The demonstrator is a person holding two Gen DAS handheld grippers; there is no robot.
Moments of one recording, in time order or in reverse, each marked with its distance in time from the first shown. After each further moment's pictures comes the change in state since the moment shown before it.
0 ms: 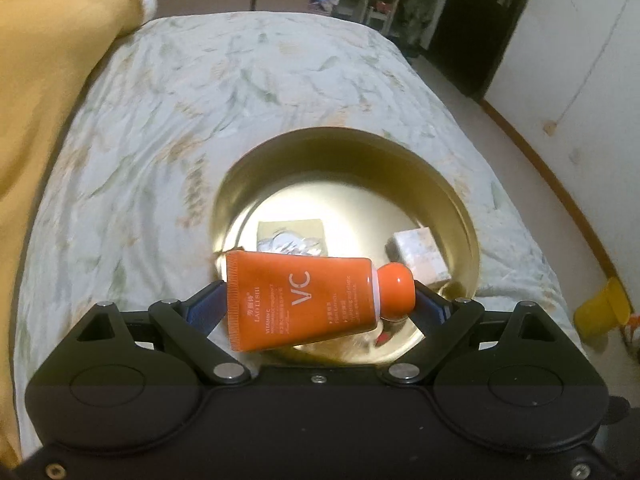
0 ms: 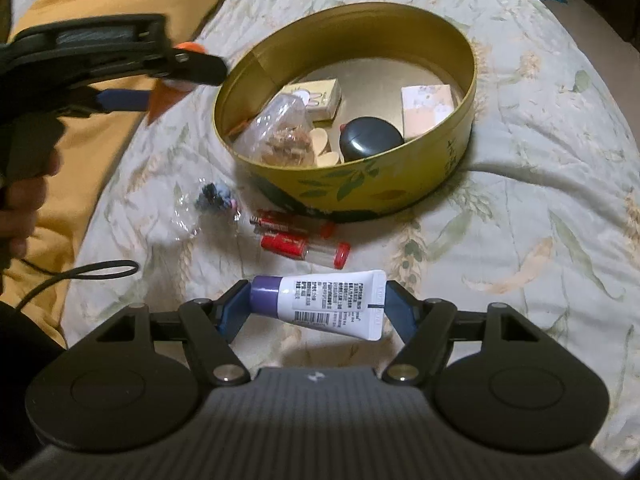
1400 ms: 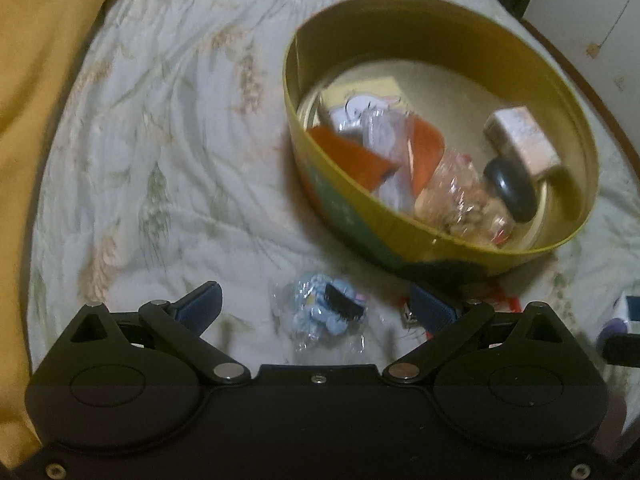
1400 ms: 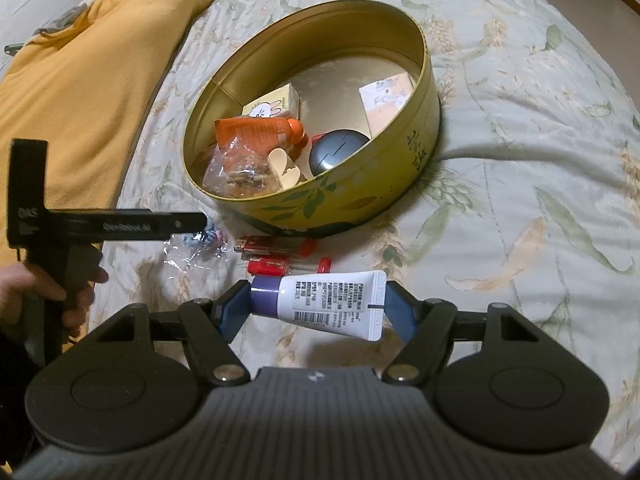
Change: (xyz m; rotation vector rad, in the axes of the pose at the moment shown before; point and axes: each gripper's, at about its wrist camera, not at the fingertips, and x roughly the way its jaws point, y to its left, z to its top) left arm 0.066 0.065 -0.068 0.044 0.233 0.132; right arm 0.006 -0.037 0.012 0.170 -0.007 0.043
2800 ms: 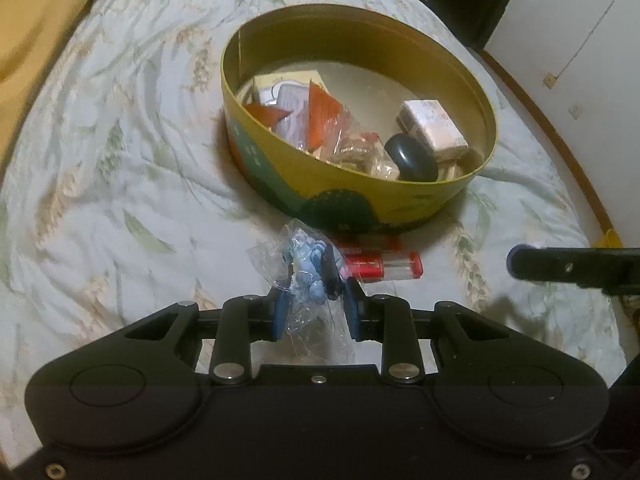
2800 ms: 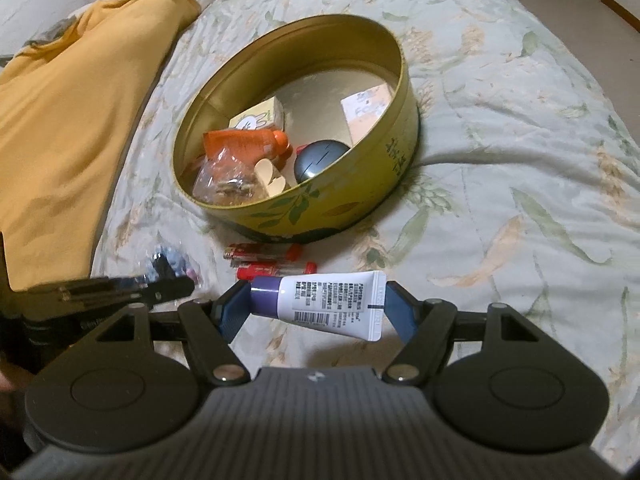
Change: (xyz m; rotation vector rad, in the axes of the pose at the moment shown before) left arm -0.044 -0.031 -0.062 -0.057 -0.081 -0.180; right arm -0.014 -0.001 -0.004 0.038 -0.054 -0.061
